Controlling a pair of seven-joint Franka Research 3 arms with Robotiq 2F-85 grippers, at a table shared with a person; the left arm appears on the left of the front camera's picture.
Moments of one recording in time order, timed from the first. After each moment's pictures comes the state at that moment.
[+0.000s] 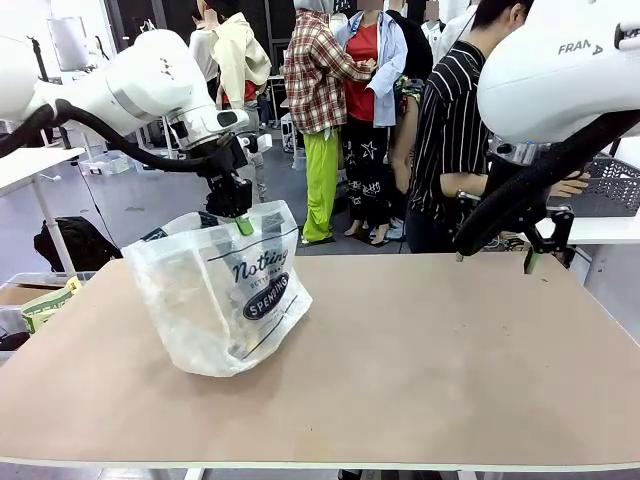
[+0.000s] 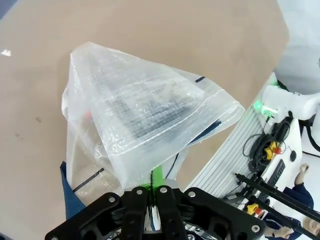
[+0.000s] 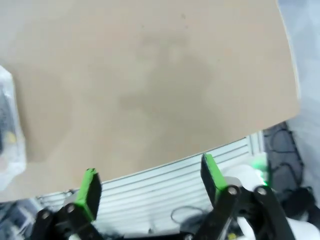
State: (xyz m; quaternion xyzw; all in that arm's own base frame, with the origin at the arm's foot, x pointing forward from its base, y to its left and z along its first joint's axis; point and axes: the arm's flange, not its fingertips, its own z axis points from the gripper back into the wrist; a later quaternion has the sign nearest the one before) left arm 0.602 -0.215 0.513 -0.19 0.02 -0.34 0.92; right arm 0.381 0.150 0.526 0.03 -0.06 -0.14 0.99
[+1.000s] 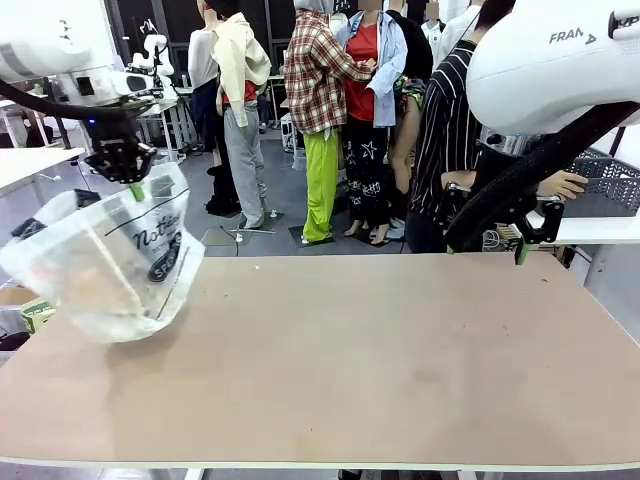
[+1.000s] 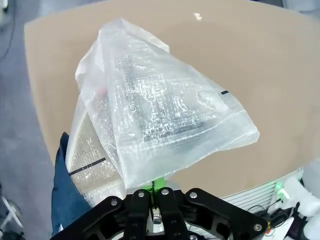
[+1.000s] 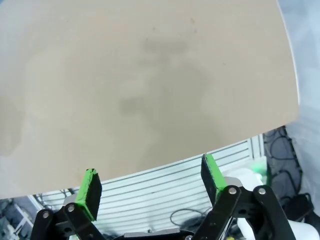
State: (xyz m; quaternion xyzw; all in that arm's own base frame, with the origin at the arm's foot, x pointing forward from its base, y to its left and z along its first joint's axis) left arm 0.588 -0.047 0.579 -0.04 -0.04 -0.01 1.00; right arm 0.378 0.161 0.536 0.03 -0.07 -0.13 0.99
